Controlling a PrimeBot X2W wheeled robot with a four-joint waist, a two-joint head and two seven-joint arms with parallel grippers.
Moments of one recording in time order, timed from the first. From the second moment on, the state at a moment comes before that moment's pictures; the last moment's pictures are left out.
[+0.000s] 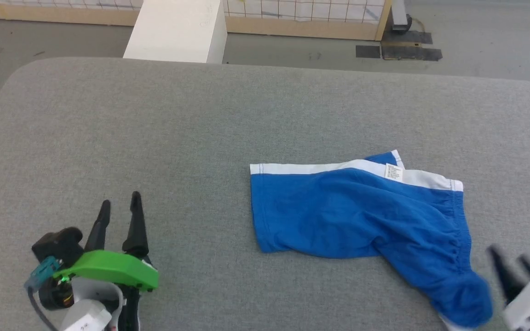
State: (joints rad) left arm -0.11 0.14 -0.03 0.20 -0.51 -0.03 -0.18; right arm 0.11 -0.05 -0.34 -0.12 0.39 0.13 0.54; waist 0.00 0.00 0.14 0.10
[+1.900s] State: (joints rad) left arm -0.32 0.21 -0.31 -0.05 -0.56 -0.06 0.38; right arm -0.48 -0.05 -0.10 0.22 -0.07 0.13 0.73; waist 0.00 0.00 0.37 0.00
